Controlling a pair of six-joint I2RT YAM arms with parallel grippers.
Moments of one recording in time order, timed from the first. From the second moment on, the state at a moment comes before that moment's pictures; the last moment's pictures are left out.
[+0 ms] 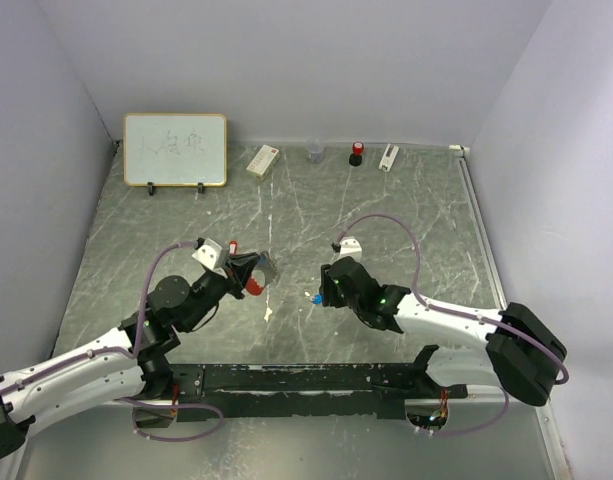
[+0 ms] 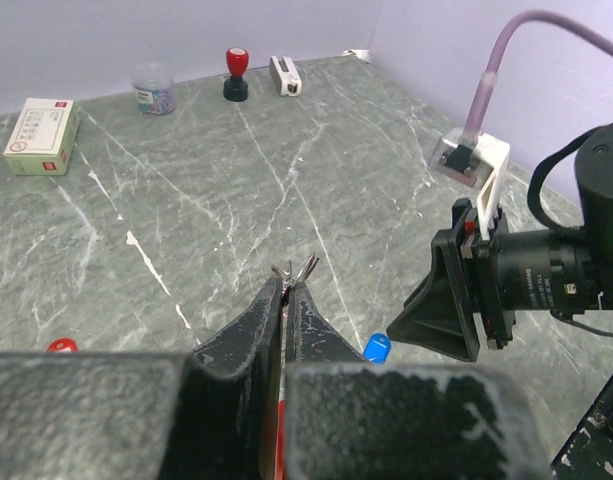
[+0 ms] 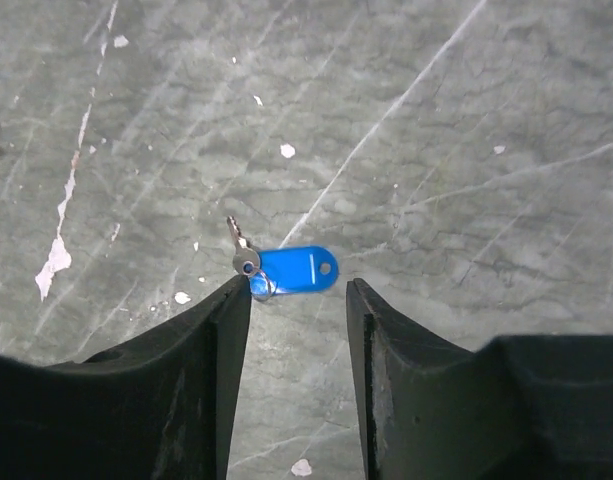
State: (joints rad) left arm -0.96 0.66 0.37 0.34 -0.30 -0.17; right arm 0.91 1.19 0.51 -0.05 0.34 0.52
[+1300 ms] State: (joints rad) left arm -0.96 0.66 0.37 0.30 -0.38 -0.17; right arm 0.86 1.39 0.49 0.13 0.10 0.53
